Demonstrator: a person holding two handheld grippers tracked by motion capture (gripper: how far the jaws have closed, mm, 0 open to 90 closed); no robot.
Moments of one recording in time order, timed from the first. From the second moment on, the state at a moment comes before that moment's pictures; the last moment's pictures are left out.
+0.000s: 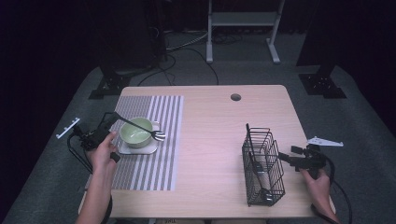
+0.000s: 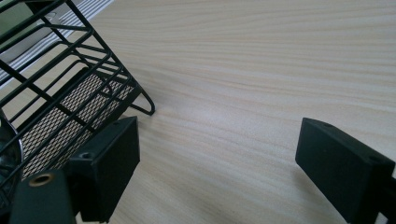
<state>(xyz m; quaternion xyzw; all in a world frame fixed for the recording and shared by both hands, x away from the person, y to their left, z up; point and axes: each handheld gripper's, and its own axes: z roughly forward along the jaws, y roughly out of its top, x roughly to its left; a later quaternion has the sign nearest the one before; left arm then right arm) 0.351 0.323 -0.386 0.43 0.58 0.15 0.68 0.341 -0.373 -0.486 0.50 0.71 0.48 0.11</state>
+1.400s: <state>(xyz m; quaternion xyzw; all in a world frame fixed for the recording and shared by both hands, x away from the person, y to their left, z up) 0.341 0.375 -0.387 0.37 0.62 0.19 0.67 0.342 -0.372 -0.486 0.51 0.71 0.47 0.11</state>
